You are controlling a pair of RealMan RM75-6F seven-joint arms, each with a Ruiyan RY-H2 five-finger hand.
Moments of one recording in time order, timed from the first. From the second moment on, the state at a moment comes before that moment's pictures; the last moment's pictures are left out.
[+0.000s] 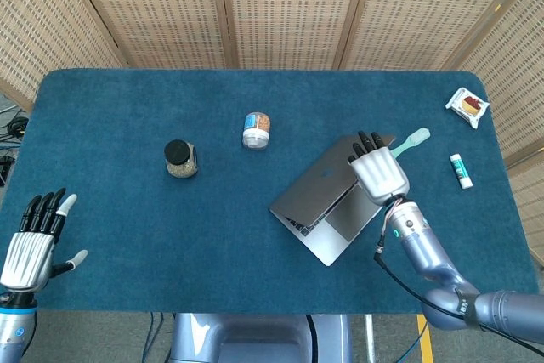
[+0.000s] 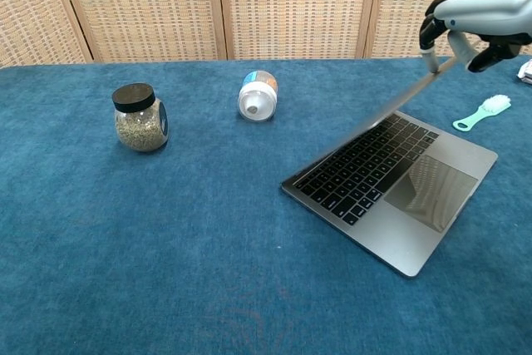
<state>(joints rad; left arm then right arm) -0.09 -1.36 -0.02 -1.36 1.62 1.60 0.03 0.93 -1.15 0.04 -1.83 -0.80 1.10 -0.83</state>
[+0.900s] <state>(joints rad) -0.09 -1.35 -0.01 -1.37 1.64 1.63 0.04 0.83 -1.18 0.00 -1.77 -0.87 1.08 -0.74</state>
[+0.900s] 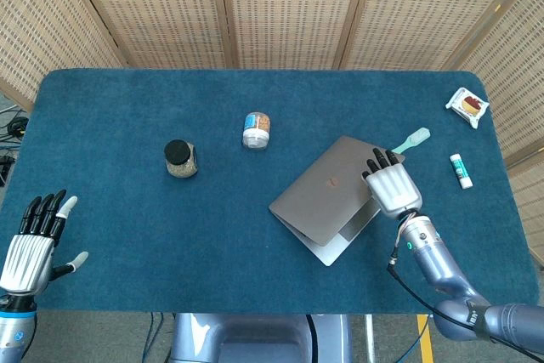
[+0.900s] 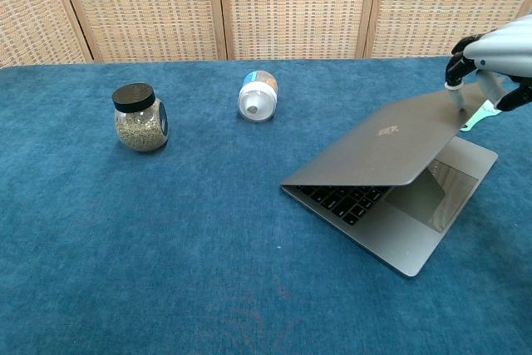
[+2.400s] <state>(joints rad) -0.08 -1.35 0.00 -1.38 1.66 1.63 0.05 0.70 -1.34 -0.03 -1.54 -0.95 0.97 -0.57</state>
